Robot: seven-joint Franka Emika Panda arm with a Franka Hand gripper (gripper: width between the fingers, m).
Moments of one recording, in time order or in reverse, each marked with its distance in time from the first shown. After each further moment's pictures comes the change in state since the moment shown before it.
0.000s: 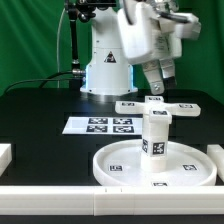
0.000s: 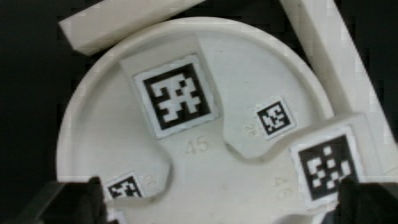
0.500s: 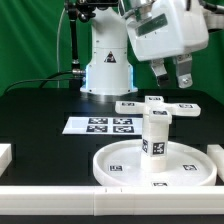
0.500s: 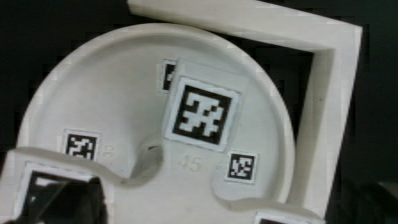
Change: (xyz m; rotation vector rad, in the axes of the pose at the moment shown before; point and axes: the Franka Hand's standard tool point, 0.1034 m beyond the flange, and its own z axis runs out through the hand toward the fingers) arm -0.012 -0.002 -0.002 -0.079 -0.024 -0.647
